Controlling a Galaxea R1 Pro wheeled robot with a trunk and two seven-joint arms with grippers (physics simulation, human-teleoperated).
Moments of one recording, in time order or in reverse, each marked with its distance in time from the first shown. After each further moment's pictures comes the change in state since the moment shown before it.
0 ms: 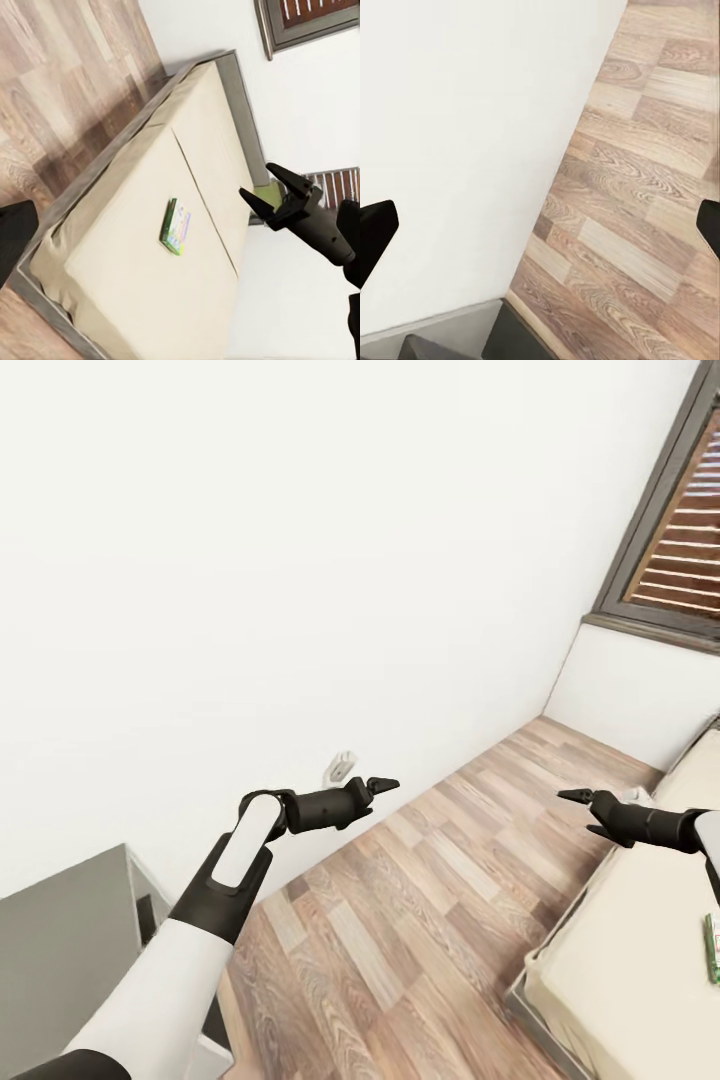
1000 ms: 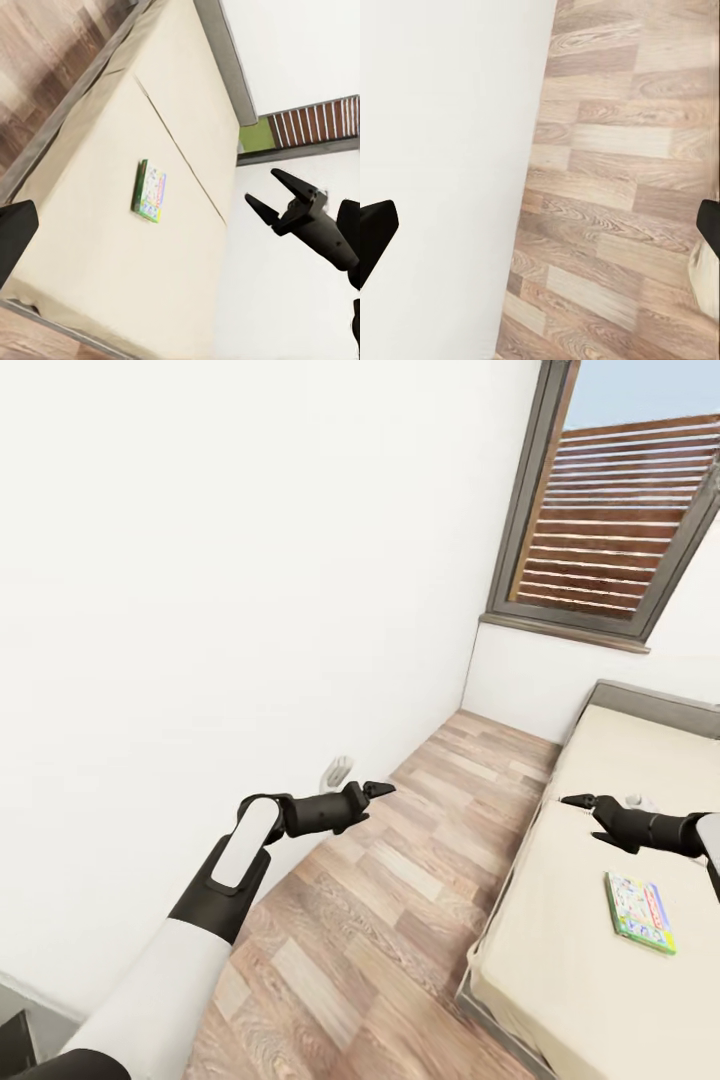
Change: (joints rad) left arm 0.000 0.007 0.012 0.042 0.001 -0.001 -0.010; right arm -0.004 -0.006 -0.002 0.031 0.004 0.000 -0.034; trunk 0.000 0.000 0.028
